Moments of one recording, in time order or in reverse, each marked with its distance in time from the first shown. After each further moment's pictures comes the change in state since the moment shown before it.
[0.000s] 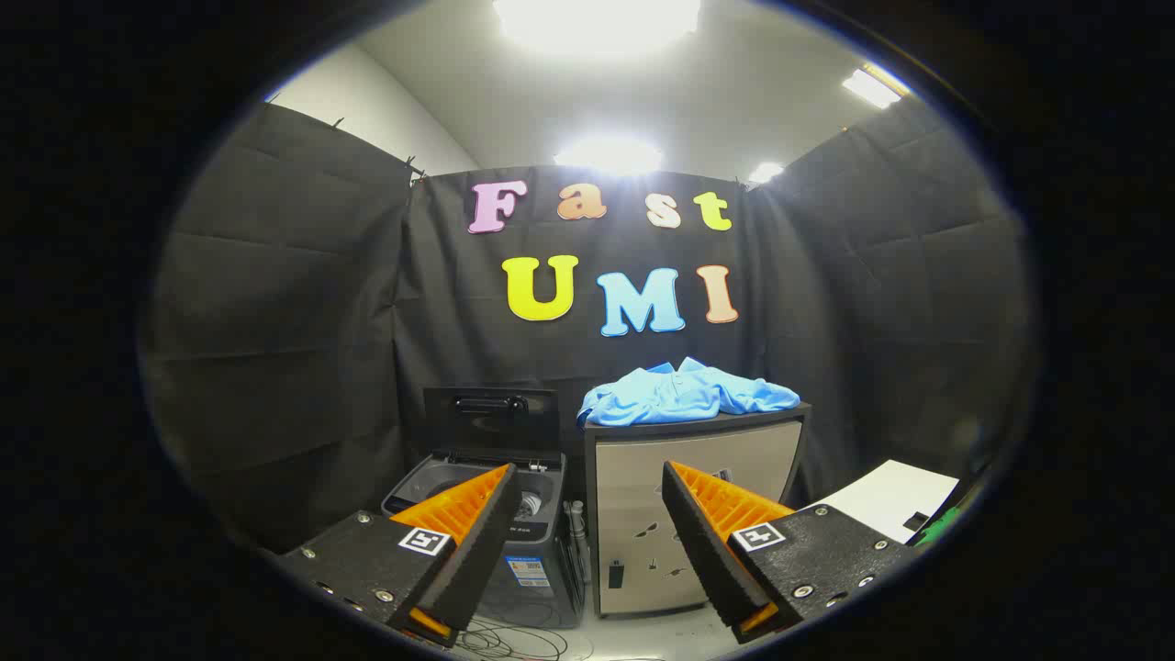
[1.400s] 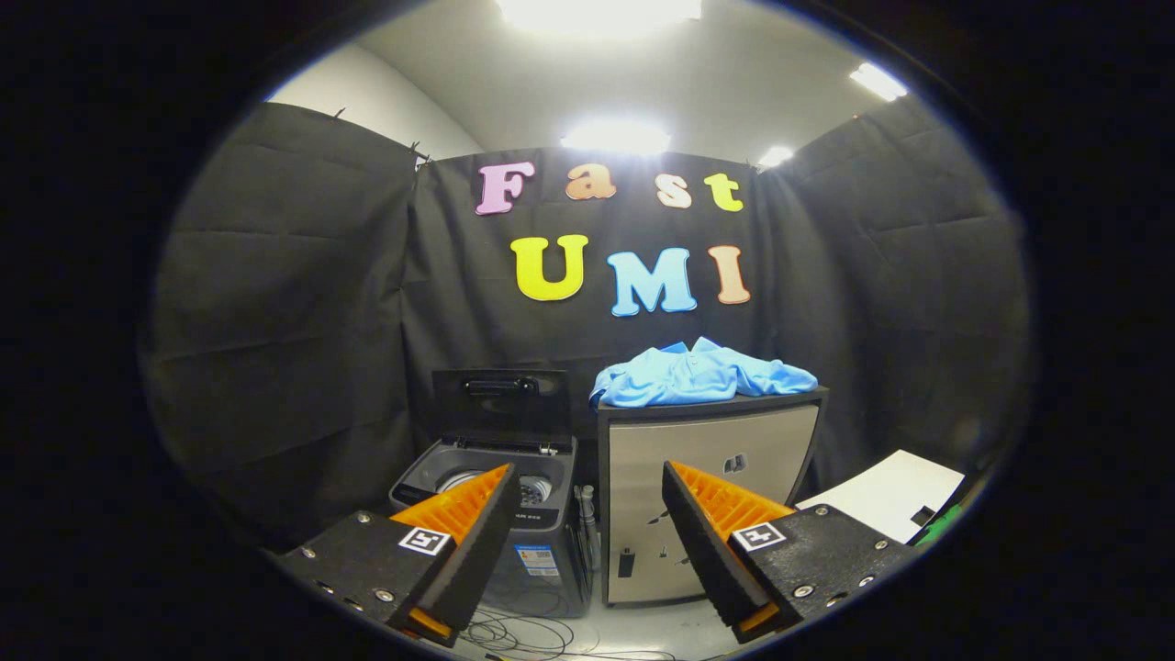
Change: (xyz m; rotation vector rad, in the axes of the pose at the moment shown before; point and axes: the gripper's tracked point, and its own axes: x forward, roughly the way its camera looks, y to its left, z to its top) arm 0.008 0.009 -0.009 -0.006 0.061 0.020
